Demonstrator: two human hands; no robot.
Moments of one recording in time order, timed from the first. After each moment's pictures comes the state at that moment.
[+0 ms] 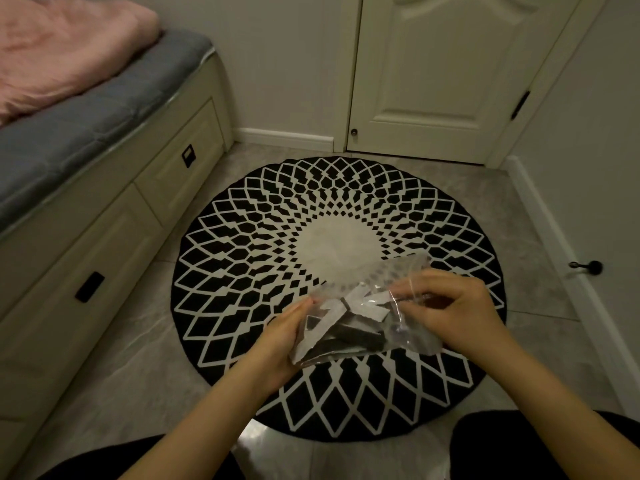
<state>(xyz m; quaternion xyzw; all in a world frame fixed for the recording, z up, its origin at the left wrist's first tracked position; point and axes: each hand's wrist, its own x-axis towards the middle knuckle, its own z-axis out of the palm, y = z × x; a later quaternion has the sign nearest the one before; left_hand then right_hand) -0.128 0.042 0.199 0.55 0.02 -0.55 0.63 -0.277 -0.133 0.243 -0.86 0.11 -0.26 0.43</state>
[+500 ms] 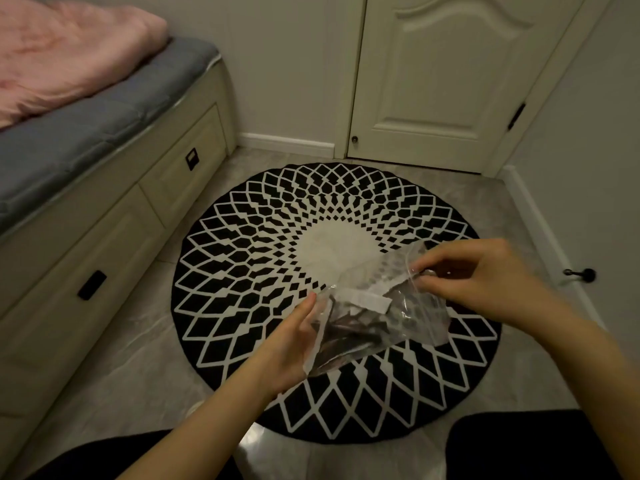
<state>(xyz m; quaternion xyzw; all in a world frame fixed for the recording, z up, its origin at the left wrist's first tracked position) -0.135 0.049 0.193 0.43 -0.03 -0.64 0.63 -0.278 -0.145 0.309 -0.92 0.10 -0.18 0.34</state>
